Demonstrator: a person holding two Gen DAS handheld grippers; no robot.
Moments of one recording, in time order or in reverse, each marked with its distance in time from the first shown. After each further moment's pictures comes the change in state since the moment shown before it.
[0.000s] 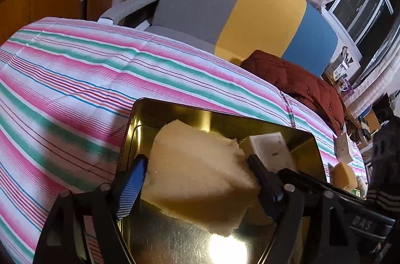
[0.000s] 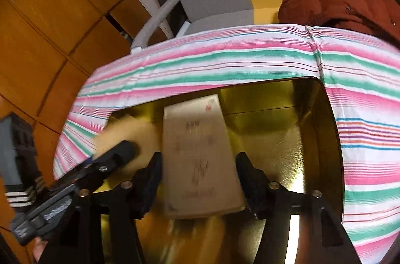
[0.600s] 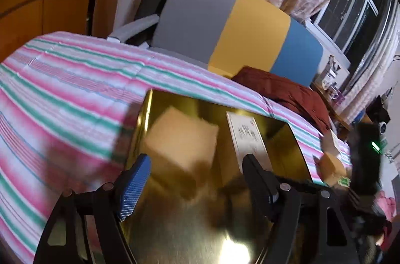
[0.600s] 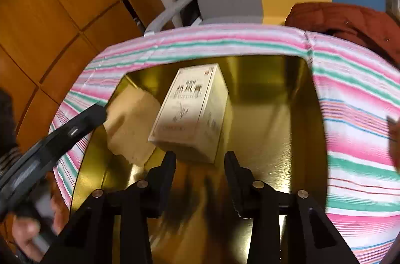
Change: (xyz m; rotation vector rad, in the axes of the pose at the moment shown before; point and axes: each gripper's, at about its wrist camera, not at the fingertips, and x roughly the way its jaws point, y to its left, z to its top) left arm -0.068 -0.008 -0.058 0.008 -0.122 -0.046; right arm -0.018 0.013 -0.050 -0.162 0.014 -0.057
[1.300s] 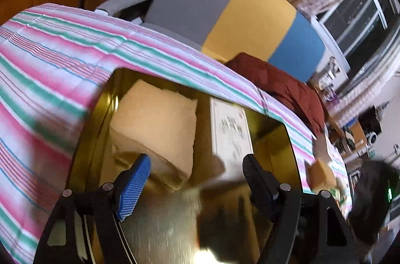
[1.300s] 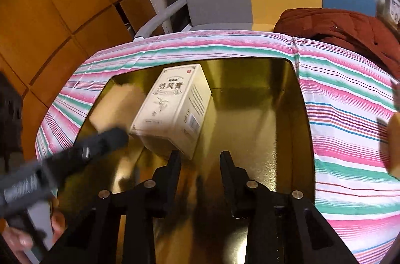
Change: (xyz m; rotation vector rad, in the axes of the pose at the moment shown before) left arm 0.054 -0.013 0.021 -0.110 0.096 -0.041; right arm -0.007 -0.010 -0.005 0.000 -0.059 -0.073
